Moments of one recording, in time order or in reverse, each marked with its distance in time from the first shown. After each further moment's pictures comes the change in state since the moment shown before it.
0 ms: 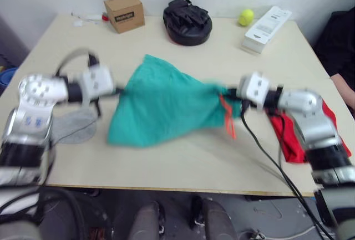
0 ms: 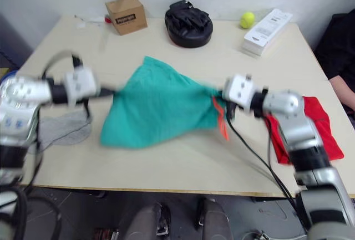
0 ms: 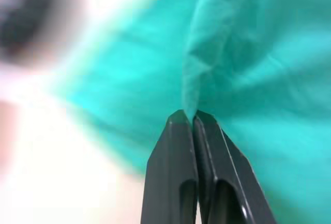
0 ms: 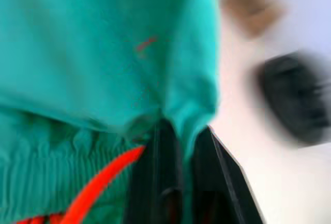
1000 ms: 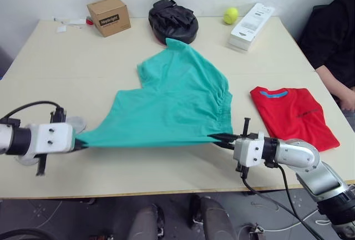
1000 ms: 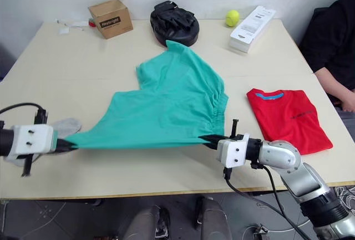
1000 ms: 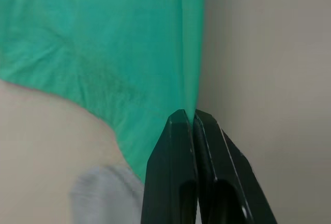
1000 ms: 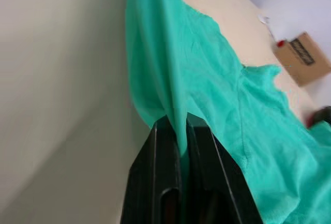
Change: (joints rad) left arm 1.235 0.475 0.528 -0.724 -0.333 0.238 -0.639; right arm 0.656 -0.114 0.116 -0.573 0.269 -0.027 0.203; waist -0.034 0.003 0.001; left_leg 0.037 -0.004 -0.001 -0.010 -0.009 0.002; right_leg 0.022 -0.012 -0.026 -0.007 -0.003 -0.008
